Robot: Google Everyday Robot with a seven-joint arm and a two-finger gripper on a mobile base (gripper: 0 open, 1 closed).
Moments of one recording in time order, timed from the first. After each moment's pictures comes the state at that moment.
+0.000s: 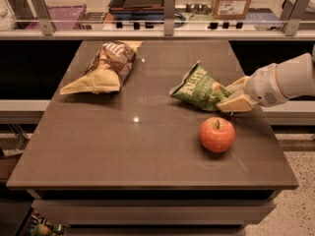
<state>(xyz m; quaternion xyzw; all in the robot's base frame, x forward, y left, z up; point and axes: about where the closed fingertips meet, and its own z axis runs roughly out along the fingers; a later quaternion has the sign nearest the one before) 0.560 -0.194 0.828 -0.52 0.76 0.15 0.35</state>
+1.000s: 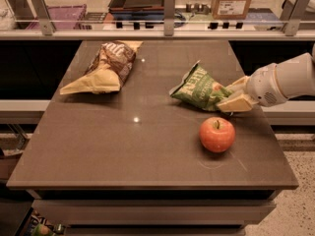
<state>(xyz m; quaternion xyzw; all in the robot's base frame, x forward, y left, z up) 0.560 -0.194 0.829 -0.52 0.76 0.15 0.35</state>
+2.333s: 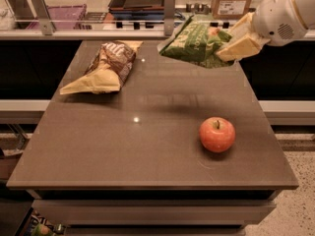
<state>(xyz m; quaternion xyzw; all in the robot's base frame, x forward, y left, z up) 0.564 -0.158 0.984 -0.58 0.71 0.11 0.38</state>
